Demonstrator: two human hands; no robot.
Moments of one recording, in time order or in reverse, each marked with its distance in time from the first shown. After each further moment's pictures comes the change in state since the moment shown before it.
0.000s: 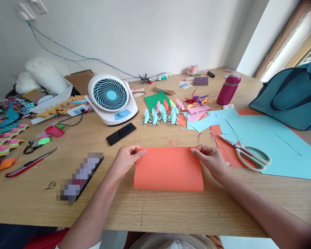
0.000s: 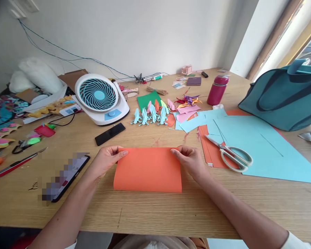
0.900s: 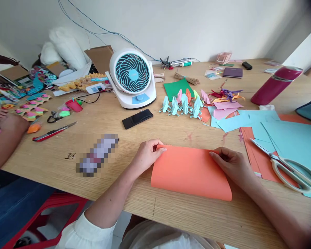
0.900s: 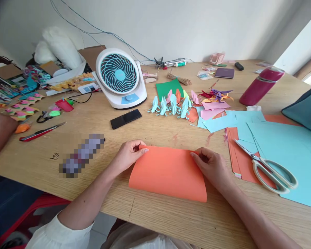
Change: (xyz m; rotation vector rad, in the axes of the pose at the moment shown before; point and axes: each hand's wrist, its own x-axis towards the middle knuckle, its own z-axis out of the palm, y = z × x) left_hand -0.009 -0.030 0.013 0.261 0.025 0.149; right_hand 0.005 0.010 -0.005 -0.697 -0.048 -0.110
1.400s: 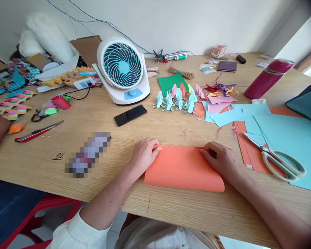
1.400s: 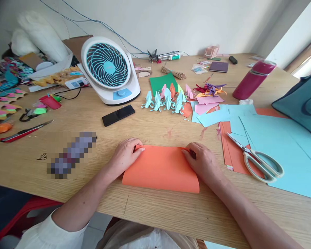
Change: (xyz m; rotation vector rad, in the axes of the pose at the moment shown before) left_hand 0.004 -0.003 0.014 0.521 0.013 0.107; right_hand 0.003 -0.005 0.004 -0.313 0.017 -0.243
